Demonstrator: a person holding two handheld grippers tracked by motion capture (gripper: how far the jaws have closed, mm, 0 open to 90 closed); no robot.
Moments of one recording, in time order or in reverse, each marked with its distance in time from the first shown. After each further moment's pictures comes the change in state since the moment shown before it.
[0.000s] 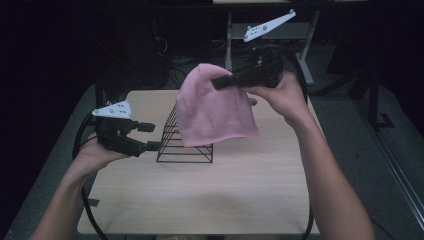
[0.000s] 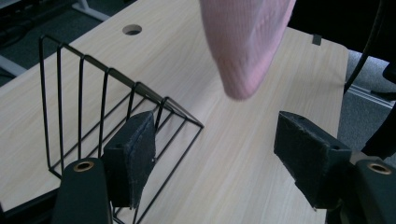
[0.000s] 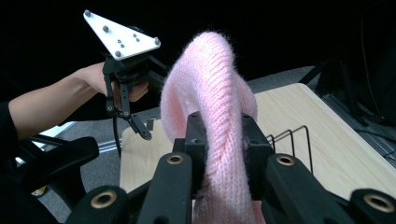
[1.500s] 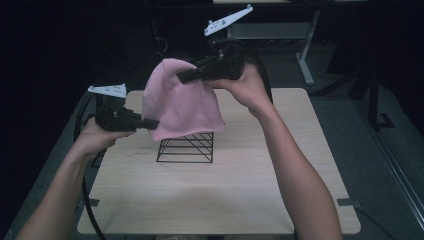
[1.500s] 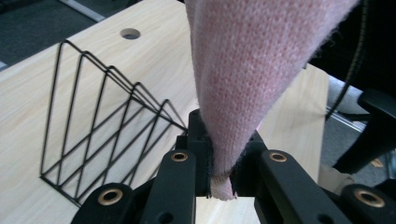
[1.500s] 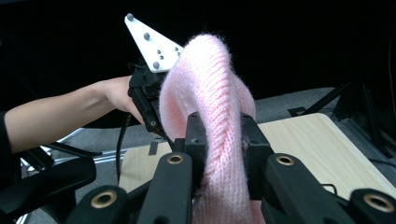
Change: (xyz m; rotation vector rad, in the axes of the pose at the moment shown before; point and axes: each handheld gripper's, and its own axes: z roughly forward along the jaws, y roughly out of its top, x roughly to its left) left arm 0.048 0.010 -0.001 -0.025 -0.064 -0.118; right arm -0.006 0.034 0.061 -0.036 0.063 -0.056
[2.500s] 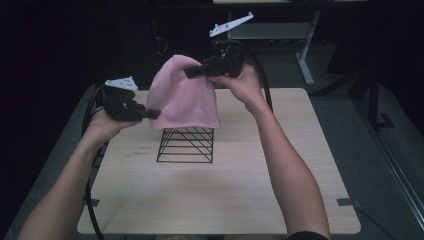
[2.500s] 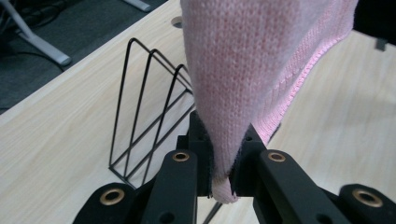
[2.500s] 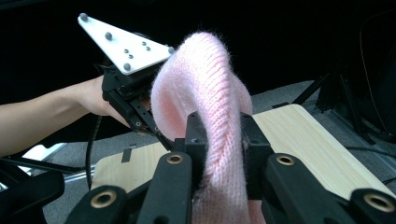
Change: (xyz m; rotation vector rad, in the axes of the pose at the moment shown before) left arm 0.025 0.010 0.022 0.086 0.171 0.063; right arm -0.048 -0.023 0.012 -0.028 -0.054 0.079
